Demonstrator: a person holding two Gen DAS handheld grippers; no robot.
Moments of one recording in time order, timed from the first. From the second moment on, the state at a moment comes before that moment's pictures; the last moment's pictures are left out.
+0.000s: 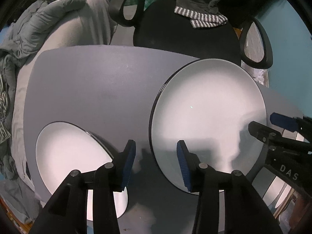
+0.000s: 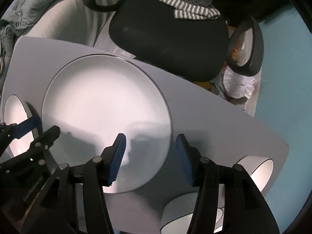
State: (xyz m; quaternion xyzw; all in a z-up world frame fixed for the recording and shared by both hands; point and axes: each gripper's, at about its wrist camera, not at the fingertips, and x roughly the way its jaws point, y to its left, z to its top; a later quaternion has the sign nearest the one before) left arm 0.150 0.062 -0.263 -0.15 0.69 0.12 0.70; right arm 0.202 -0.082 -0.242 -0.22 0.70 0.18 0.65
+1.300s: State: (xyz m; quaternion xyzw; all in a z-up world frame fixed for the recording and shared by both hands) left arm 0.033 0.103 -0.125 -0.16 0.57 0.15 0.79; right arm 0.136 -0.079 -0.108 -0.20 0.58 0.29 0.74
